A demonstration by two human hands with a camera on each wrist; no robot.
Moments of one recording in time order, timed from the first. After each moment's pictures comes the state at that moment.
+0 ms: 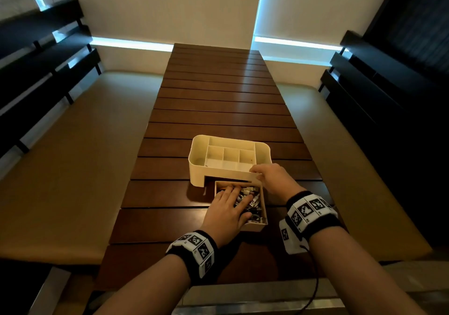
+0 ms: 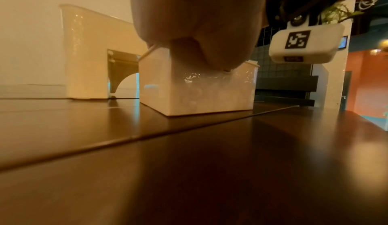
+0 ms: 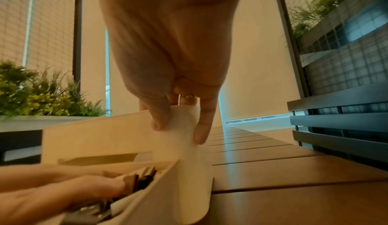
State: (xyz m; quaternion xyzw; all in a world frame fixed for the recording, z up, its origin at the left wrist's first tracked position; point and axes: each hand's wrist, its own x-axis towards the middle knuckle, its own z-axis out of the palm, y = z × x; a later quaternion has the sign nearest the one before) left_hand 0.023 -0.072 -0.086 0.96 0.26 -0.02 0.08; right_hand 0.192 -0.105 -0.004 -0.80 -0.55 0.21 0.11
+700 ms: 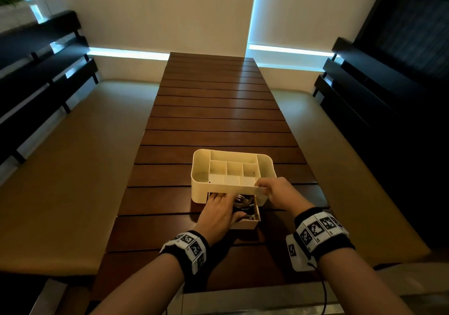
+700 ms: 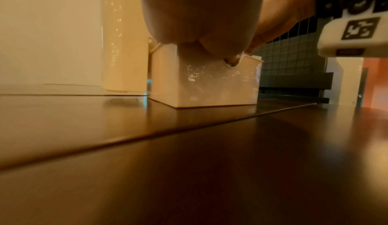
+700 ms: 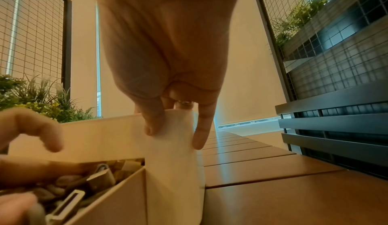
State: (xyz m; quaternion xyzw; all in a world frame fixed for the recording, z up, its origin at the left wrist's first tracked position) left_hand 0.021 -0.066 -0.074 0.95 0.25 0.12 0.11; right_hand 0.205 -0.132 -0.016 -0.81 -0.52 0.25 0.12
